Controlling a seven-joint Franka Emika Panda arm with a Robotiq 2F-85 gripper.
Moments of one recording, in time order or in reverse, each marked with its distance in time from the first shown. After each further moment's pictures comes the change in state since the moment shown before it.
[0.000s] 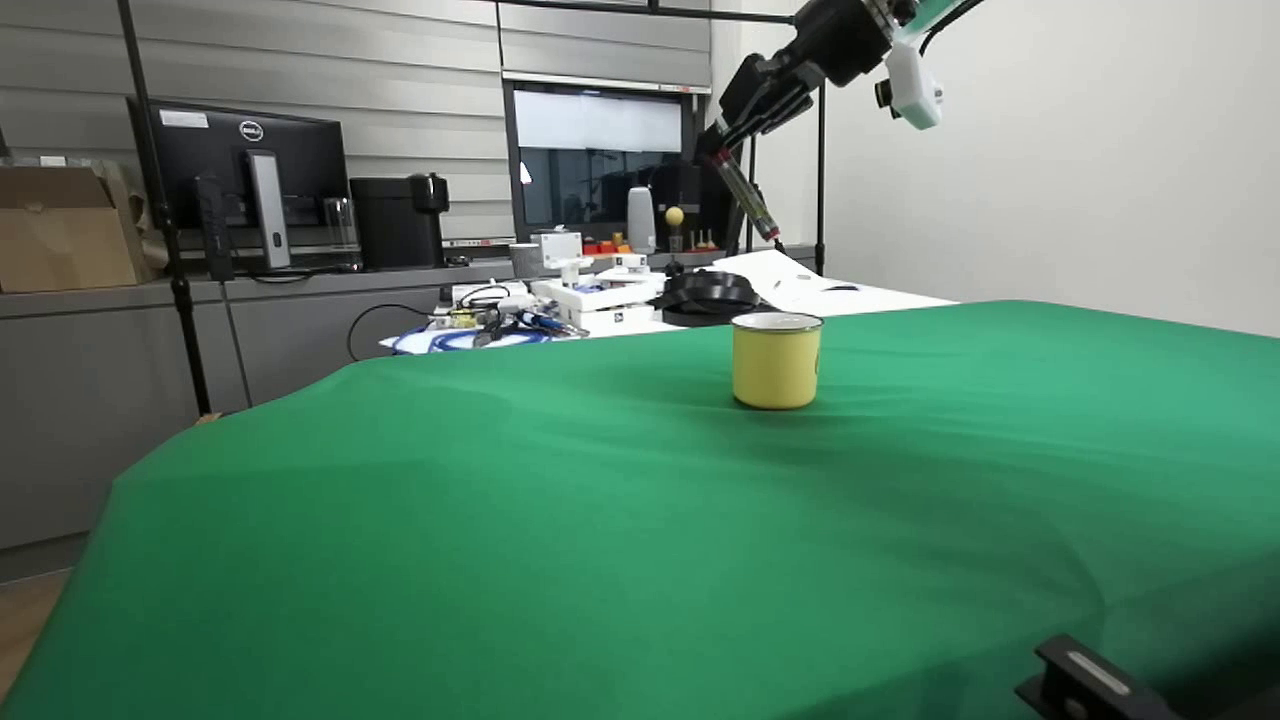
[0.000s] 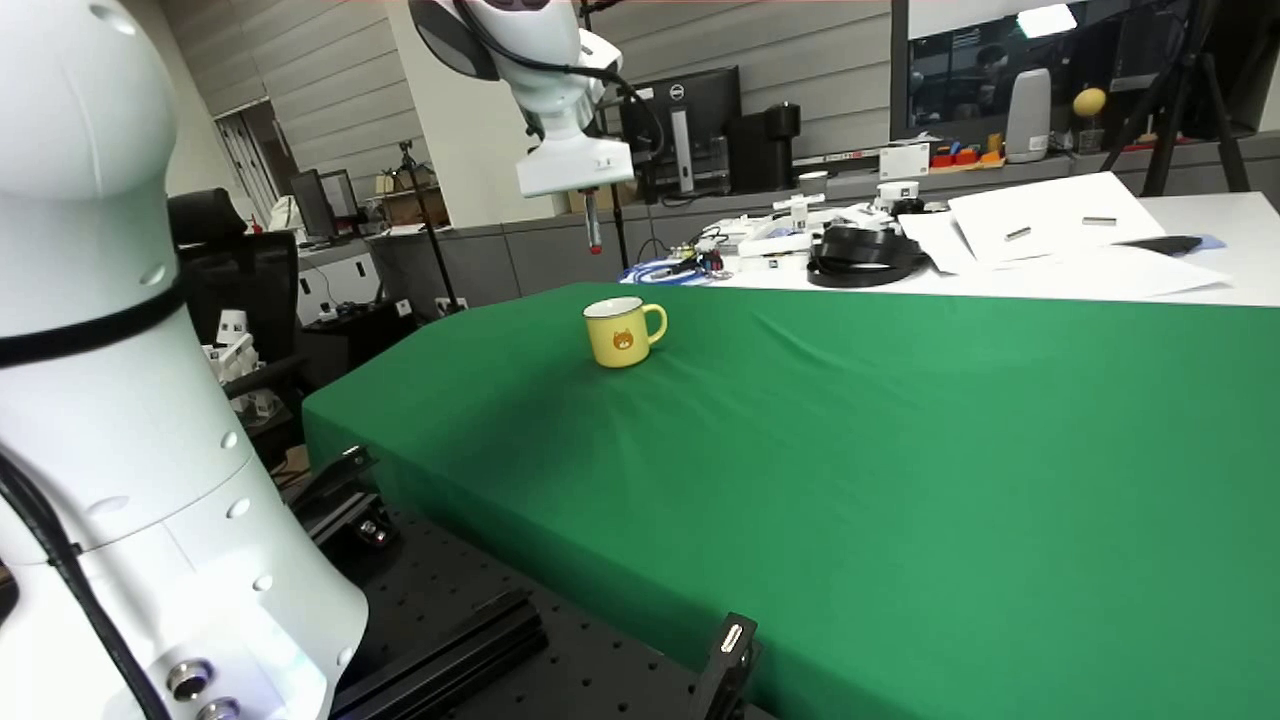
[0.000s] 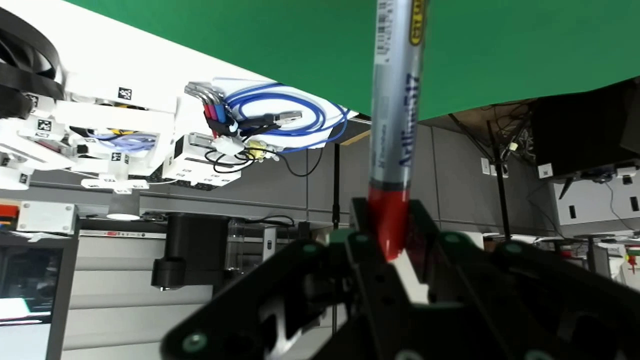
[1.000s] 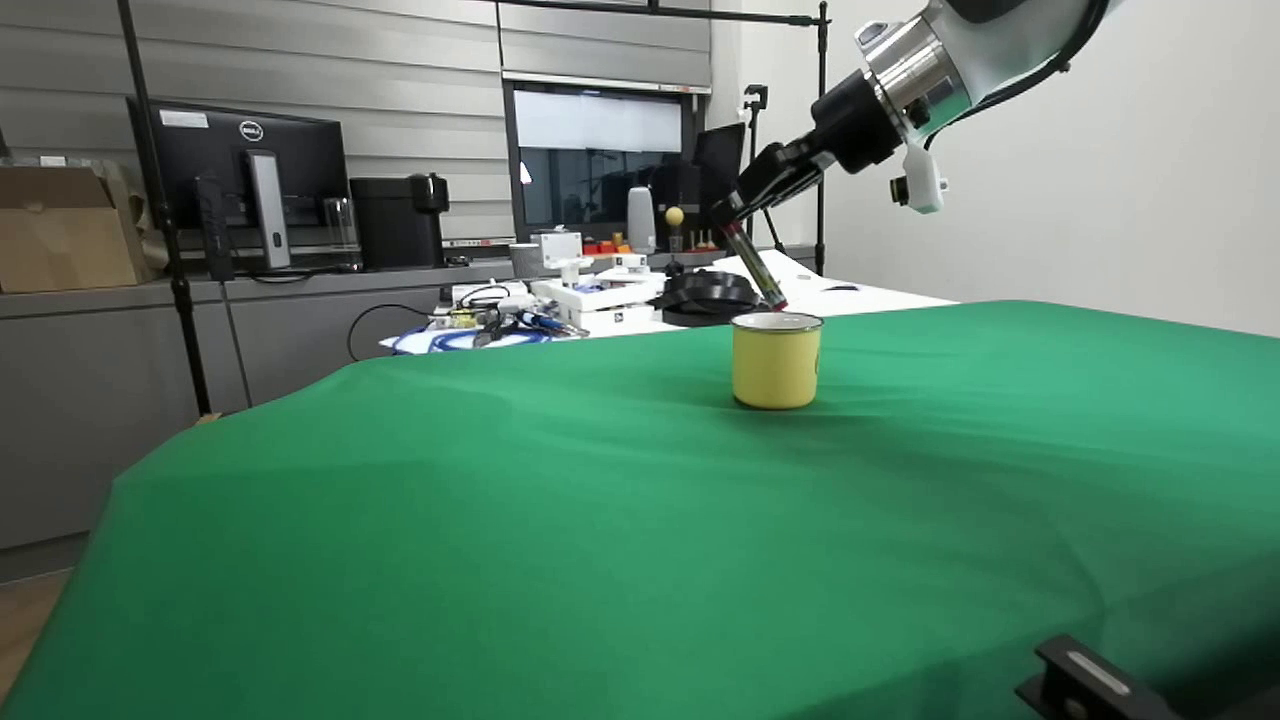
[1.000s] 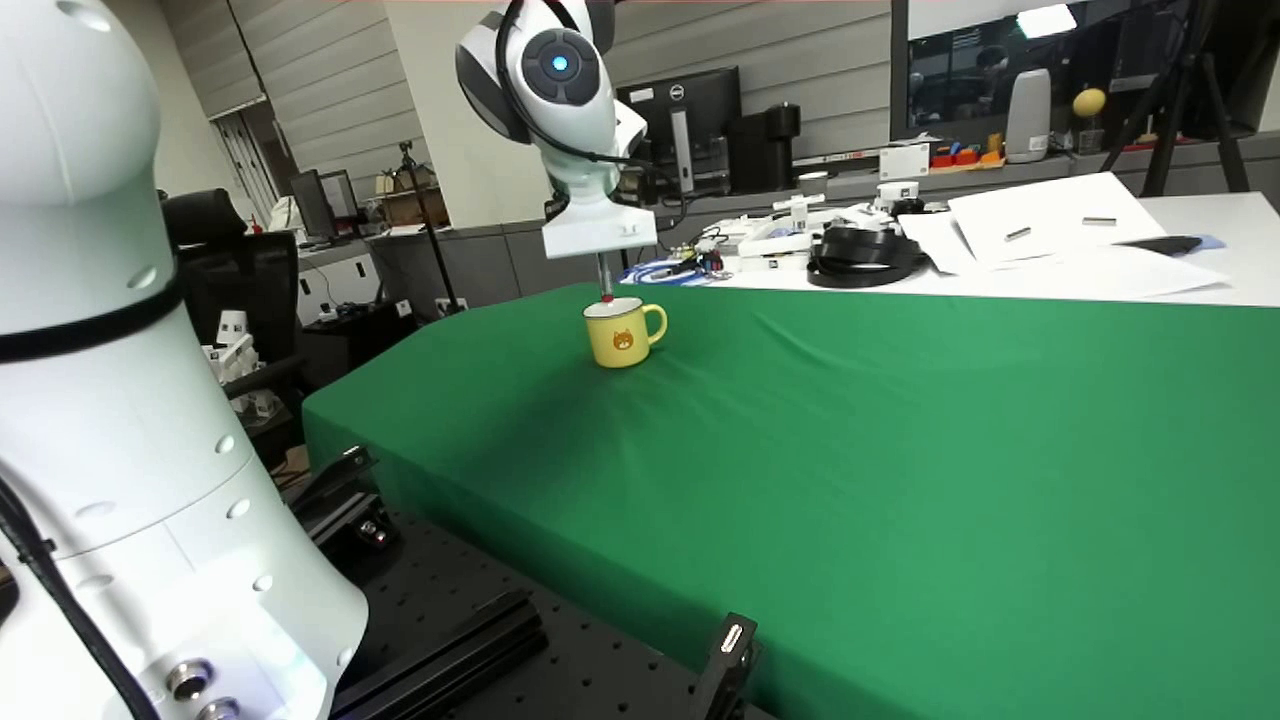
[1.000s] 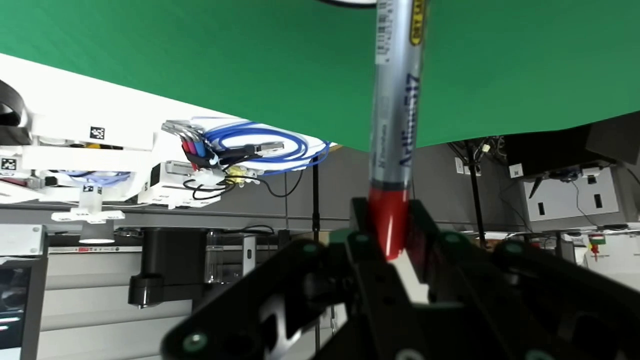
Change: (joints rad) arm -0.084 0.129 -0.003 -0.029 0.076 -0.193 -0.171
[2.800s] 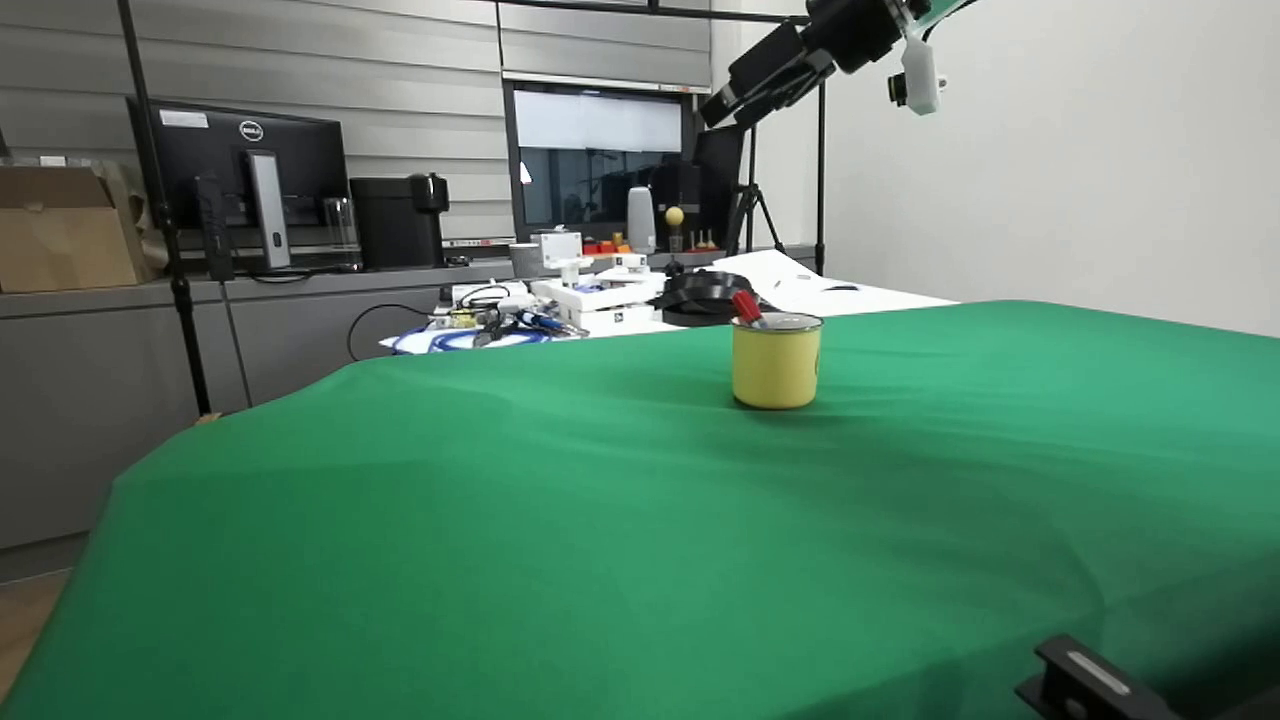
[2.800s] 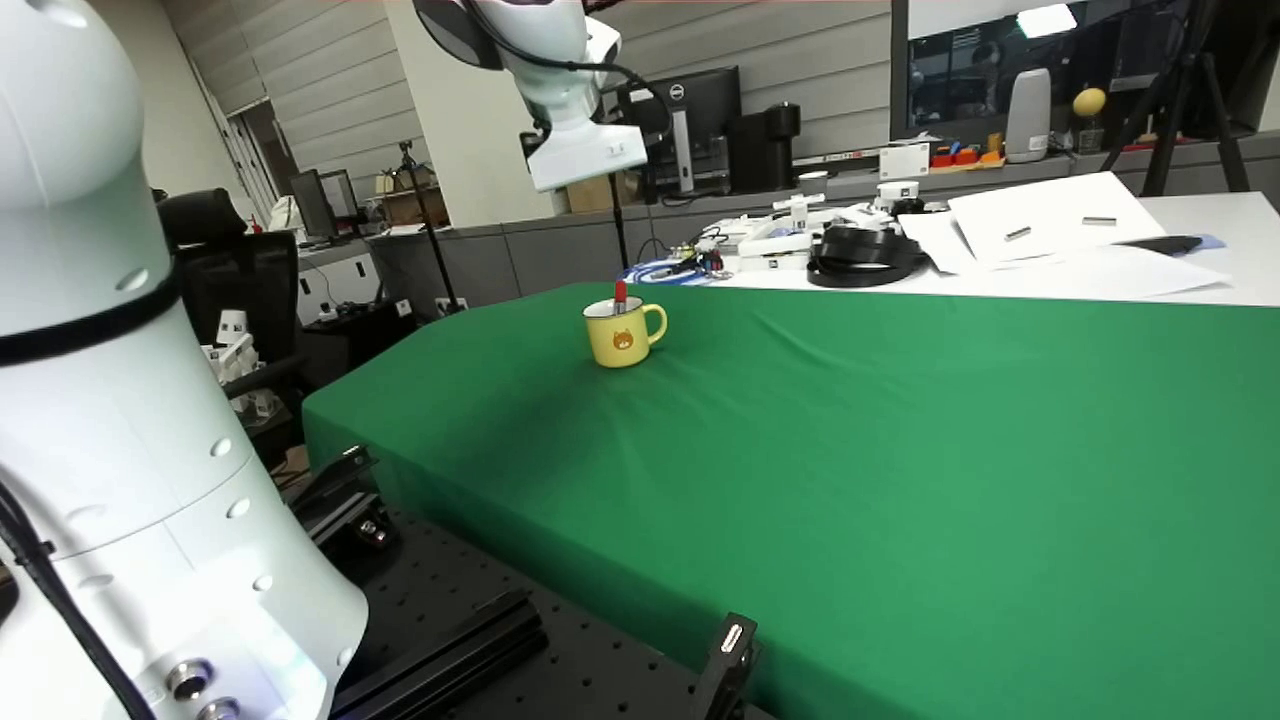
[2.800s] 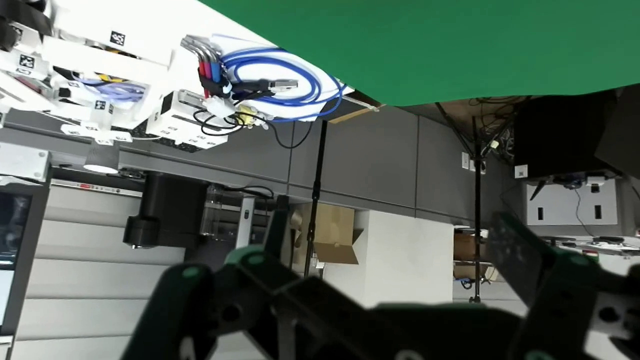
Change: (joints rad) arm -0.059 -0.172 0.112 0.003 -0.082 0.131 0.043
